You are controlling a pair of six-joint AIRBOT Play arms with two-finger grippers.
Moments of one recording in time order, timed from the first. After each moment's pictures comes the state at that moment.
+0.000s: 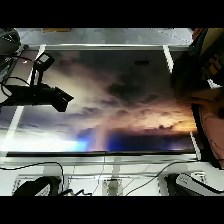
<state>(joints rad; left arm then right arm) -0.12 -0.99 1.24 1.05 -1.21 -0.93 -0.82 -1.23 1.45 -1.04 1.24 1.47</state>
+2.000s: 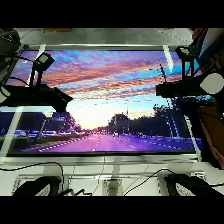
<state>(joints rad) -0.12 -0.98 1.24 1.05 -1.22 -0.93 0.20 -1.10 1.38 -1.41 1.23 1.61</state>
